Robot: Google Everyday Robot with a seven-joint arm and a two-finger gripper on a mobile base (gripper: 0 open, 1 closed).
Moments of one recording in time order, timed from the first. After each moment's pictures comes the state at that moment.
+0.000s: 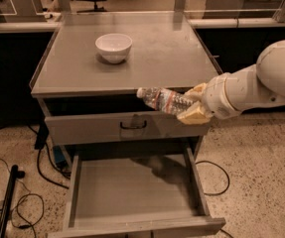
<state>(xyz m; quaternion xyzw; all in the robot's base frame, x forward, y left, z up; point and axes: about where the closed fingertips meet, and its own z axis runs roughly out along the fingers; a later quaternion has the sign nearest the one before) 0.550 -0.127 0.821 -0.58 0.73 0.07 0.36</state>
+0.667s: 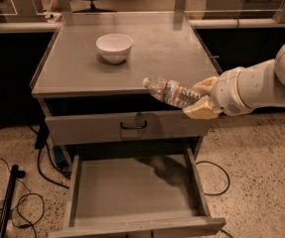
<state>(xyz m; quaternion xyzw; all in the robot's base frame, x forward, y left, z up) 0.540 -0.143 0.853 -0.55 0.74 0.05 0.39</state>
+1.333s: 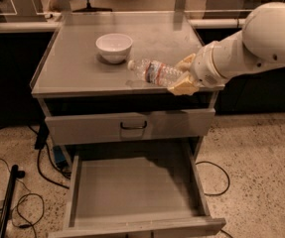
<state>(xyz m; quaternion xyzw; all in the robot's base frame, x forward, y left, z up) 0.603 -0.113 0.874 -0.57 0.72 0.04 0.39</state>
